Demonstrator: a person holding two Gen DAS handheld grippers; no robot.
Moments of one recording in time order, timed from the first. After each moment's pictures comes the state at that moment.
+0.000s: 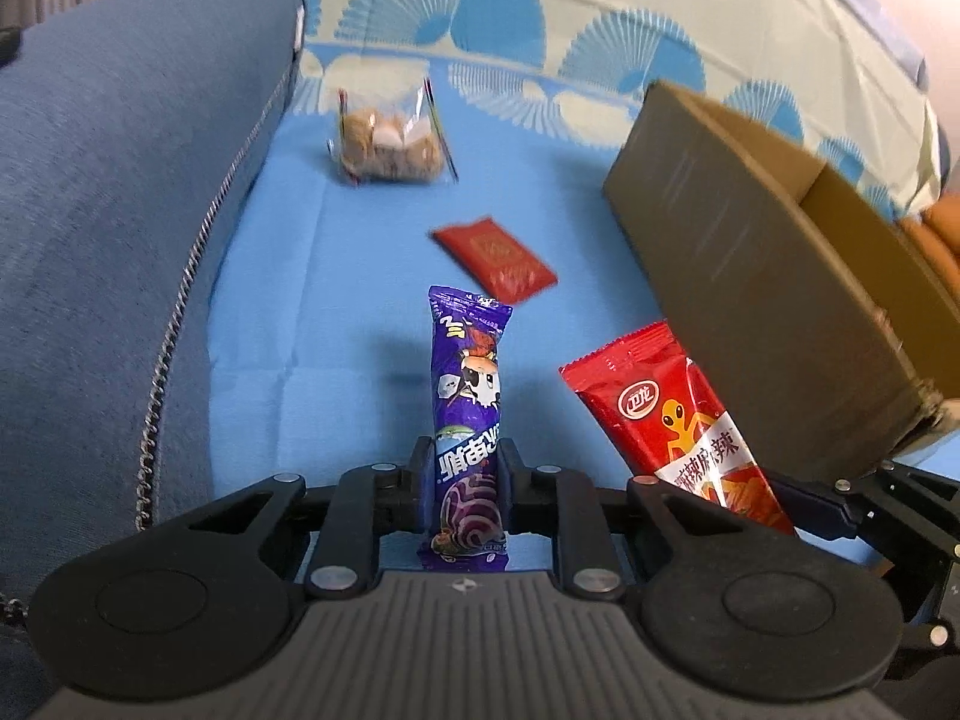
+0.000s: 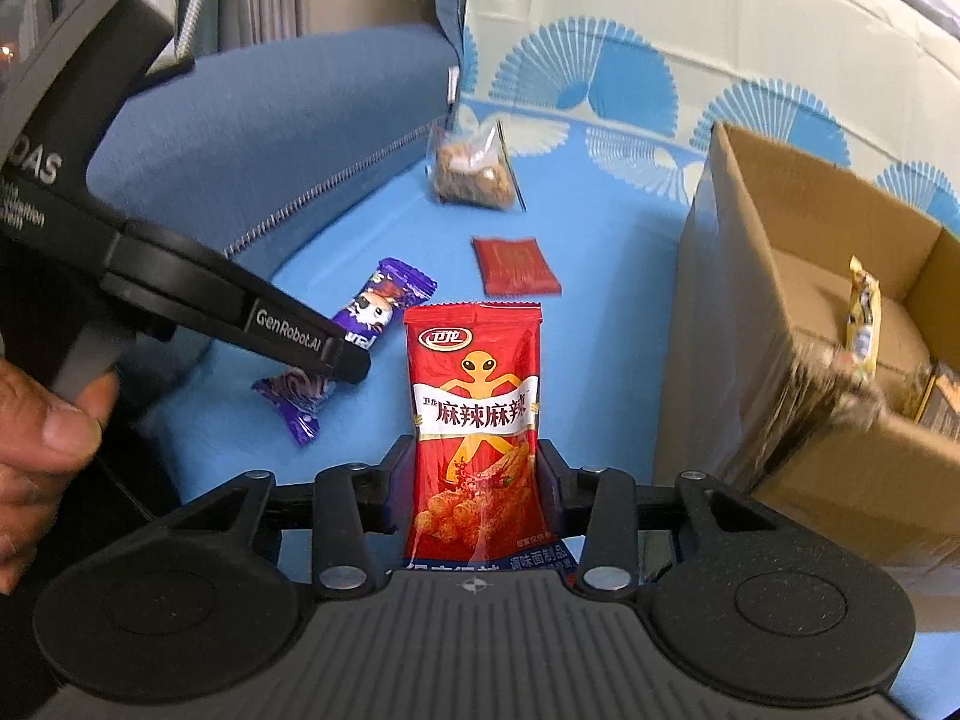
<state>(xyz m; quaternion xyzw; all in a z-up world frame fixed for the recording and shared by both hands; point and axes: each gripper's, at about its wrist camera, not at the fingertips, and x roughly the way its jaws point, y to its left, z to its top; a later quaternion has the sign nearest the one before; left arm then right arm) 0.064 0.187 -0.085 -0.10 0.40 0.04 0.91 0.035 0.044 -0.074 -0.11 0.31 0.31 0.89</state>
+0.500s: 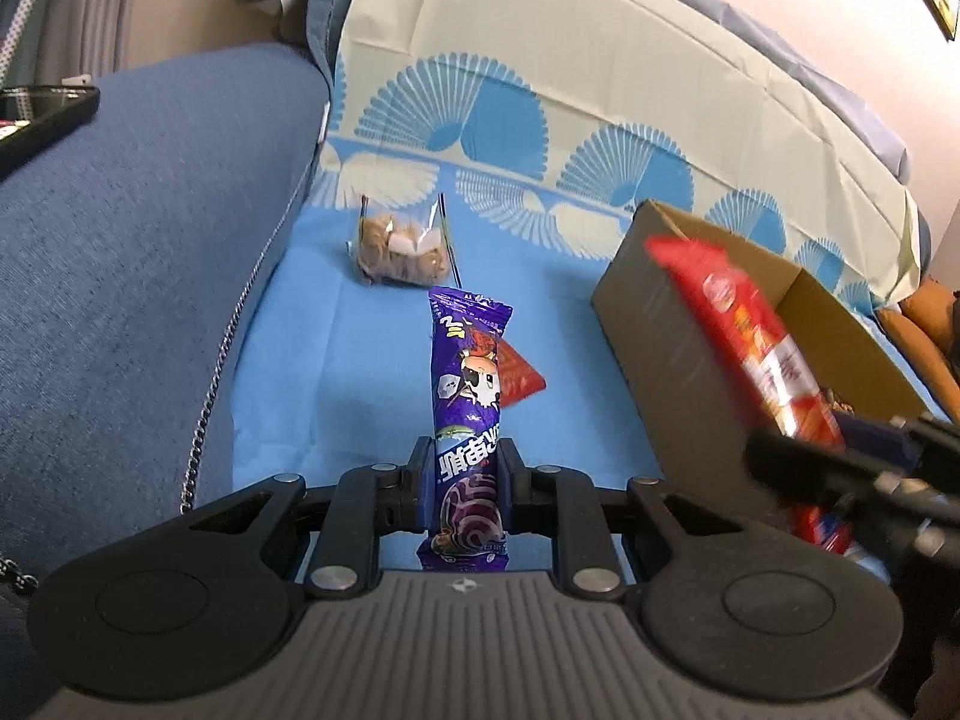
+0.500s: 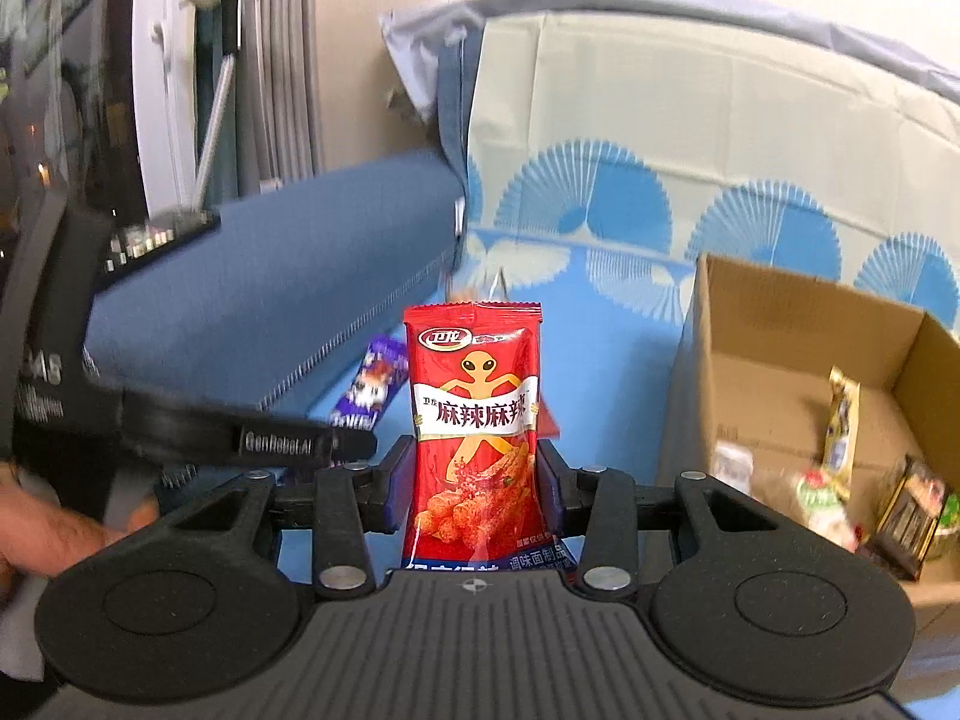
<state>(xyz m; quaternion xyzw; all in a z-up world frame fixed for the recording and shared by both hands) 0.043 0.193 -0.061 -0.13 0.30 0.05 0.94 0.035 0.020 -0.018 -0.05 0.22 0.33 0.91</state>
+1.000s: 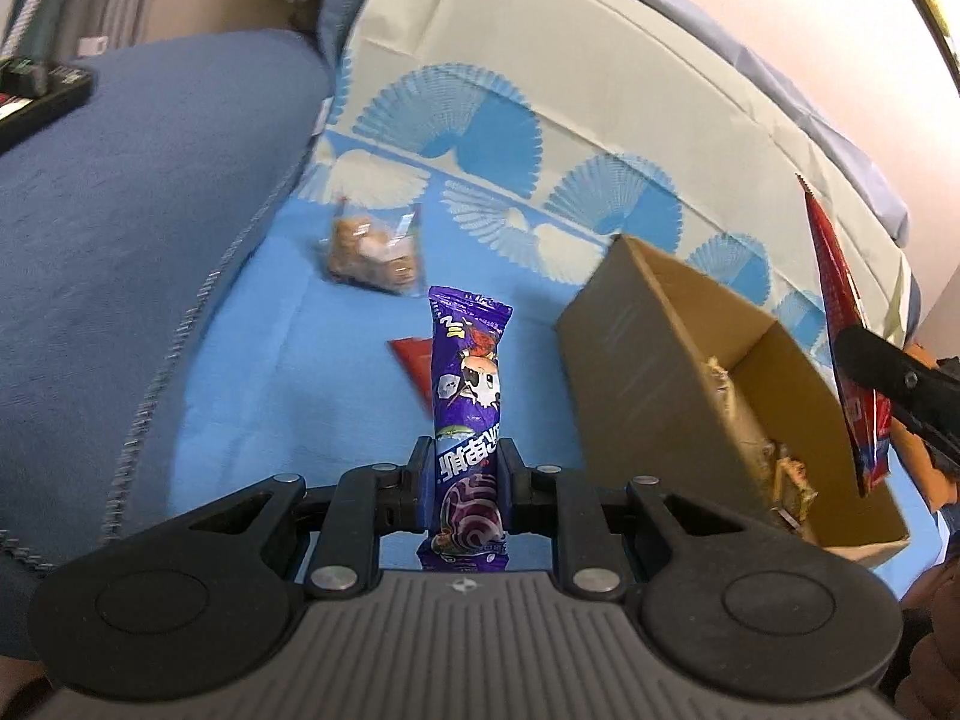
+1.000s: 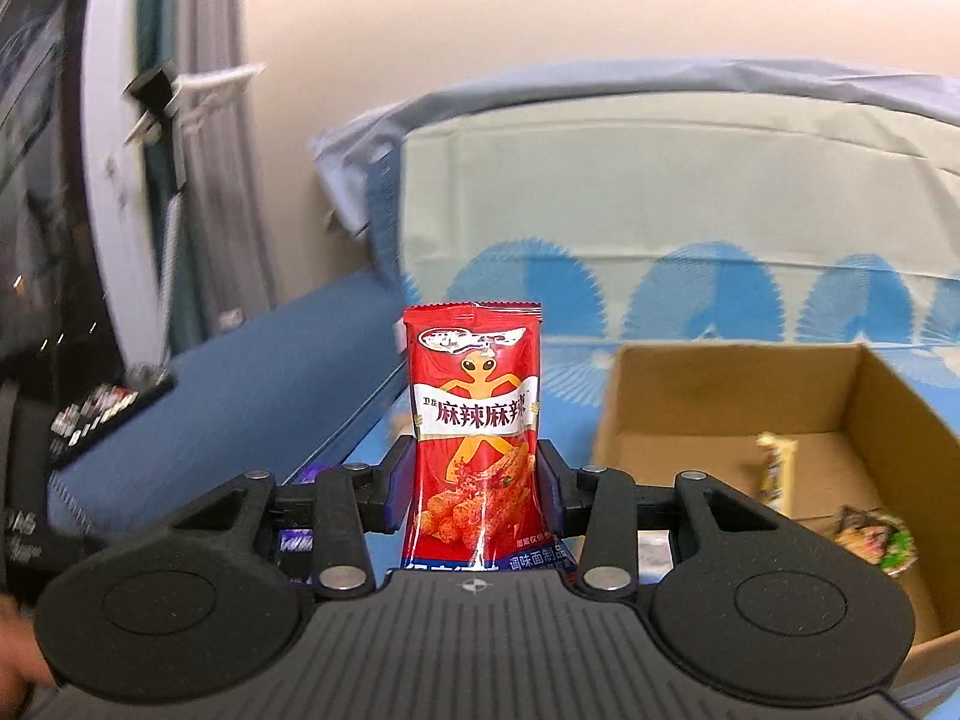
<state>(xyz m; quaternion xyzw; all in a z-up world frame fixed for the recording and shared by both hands) 0.047 0.167 -0.040 -0.20 0.29 0.05 0.93 0.062 -0.049 0.018 0.05 0.16 0.29 0.94</state>
